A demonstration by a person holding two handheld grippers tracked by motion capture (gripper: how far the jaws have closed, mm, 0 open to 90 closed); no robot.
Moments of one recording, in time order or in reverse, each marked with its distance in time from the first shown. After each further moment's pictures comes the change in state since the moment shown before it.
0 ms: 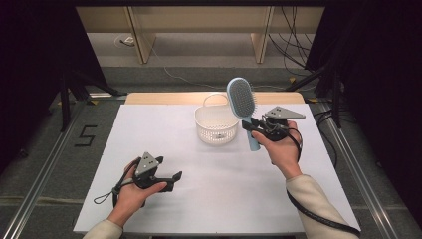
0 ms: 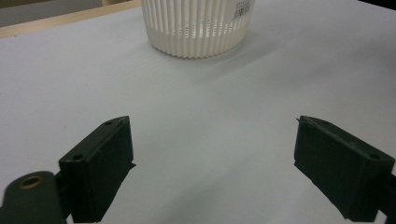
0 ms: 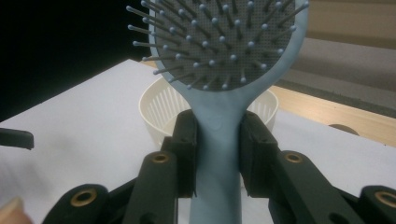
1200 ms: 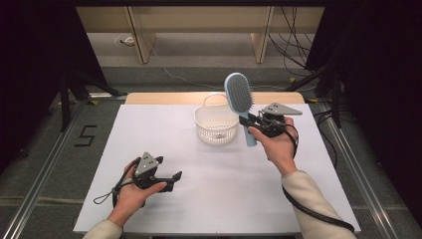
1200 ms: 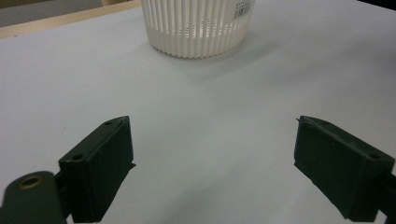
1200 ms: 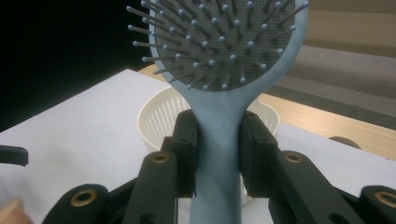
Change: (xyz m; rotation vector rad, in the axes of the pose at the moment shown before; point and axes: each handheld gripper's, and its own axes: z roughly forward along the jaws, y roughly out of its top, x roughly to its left) left arm 0.000 0.000 0.000 0.000 0.000 0.000; right arm 0.002 0.009 0.009 -0.024 -0.008 0.003
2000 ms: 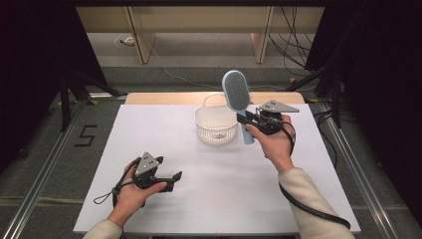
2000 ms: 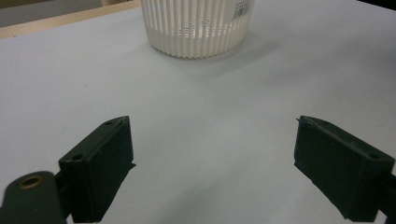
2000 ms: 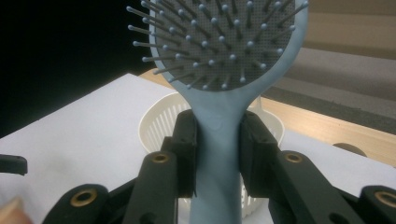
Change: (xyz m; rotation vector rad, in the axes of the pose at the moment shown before) left arm 0.000 0.000 0.000 -0.002 -0.001 0.002; right arm 0.001 0.005 0.007 -0.010 0.004 0.002
